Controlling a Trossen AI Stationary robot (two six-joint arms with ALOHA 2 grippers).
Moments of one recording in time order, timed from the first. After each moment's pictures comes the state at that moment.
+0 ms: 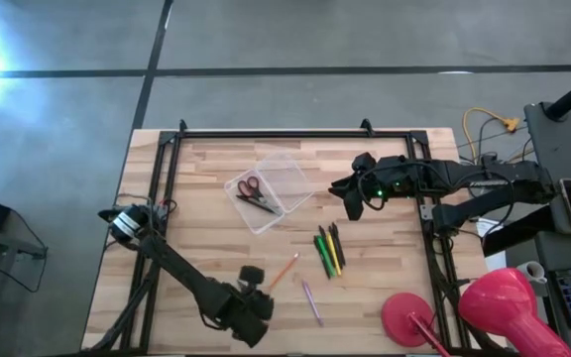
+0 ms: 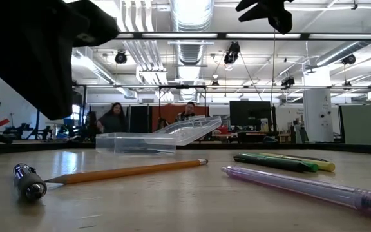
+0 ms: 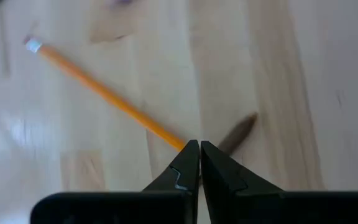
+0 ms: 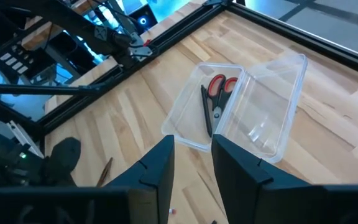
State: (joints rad) left arm -0.68 1.95 1.47 -0.79 -0.34 -0.44; right arm 0.03 1.13 1.08 -0.47 0.21 0.62
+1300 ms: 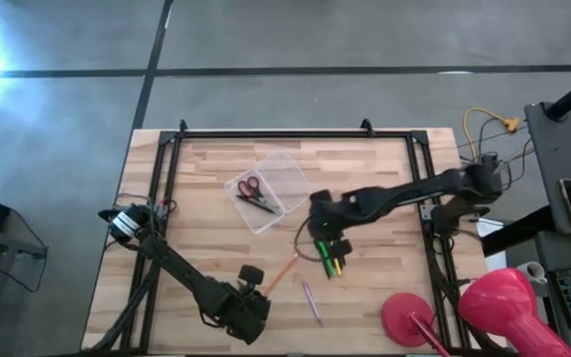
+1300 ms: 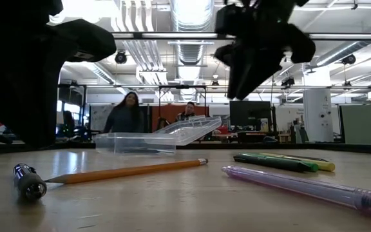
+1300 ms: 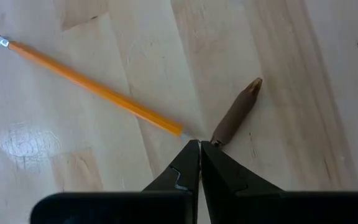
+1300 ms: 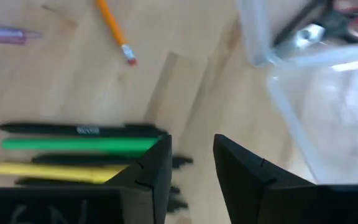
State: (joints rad) left arm -0.68 1.94 1.38 -0.74 -0.32 -0.35; right arm 0.12 1.66 1.20 -0.66 0.10 -0.29
